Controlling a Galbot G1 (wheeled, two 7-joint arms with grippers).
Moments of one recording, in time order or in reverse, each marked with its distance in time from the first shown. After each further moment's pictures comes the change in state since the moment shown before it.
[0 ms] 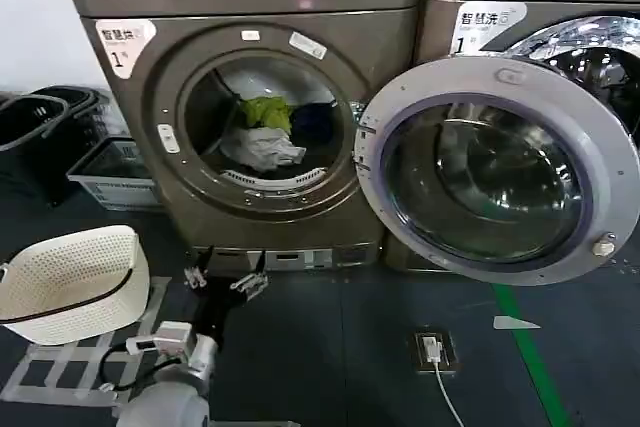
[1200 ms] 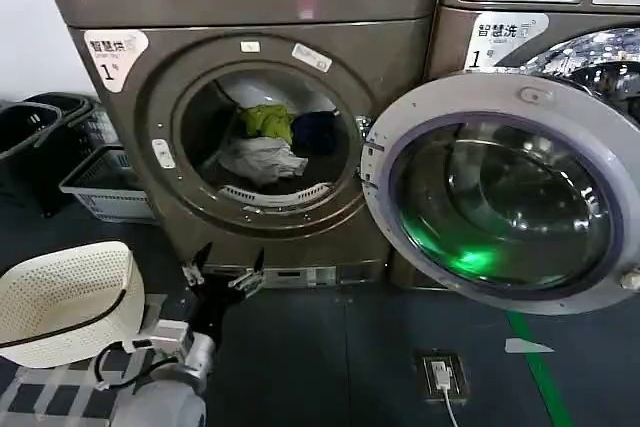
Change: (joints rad) left arm -0.007 0.012 -0.007 -0.003 -0.004 0.002 0.005; right arm 0.001 0.008 -0.010 0.008 0.025 0.056 -0.026
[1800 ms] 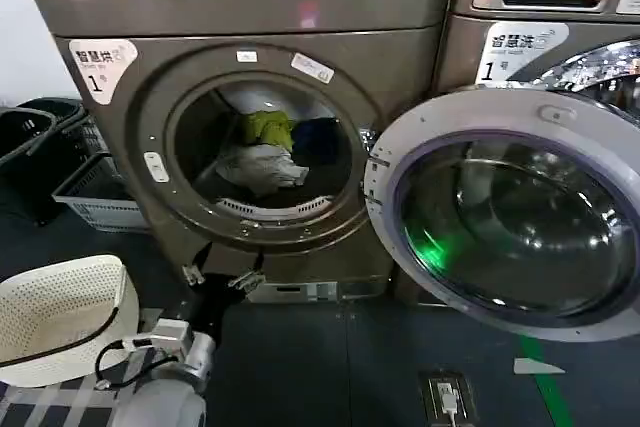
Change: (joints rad) left arm -0.003 -0.003 0.002 0.002 0.000 0.000 0.002; right arm 0.002 0.005 -0.006 0.007 0.005 0.007 -0.004
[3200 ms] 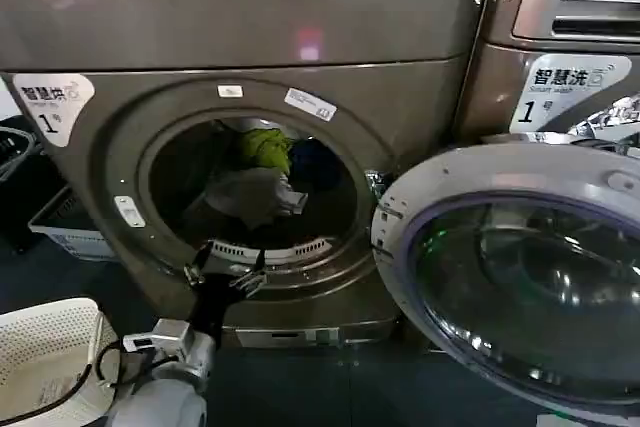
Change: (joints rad) left arm 0.001 0.004 0.001 -0.002 -0.002 0.000 0.003; right arm 0.003 0.002 -0.003 0.000 0.003 0.004 -0.001
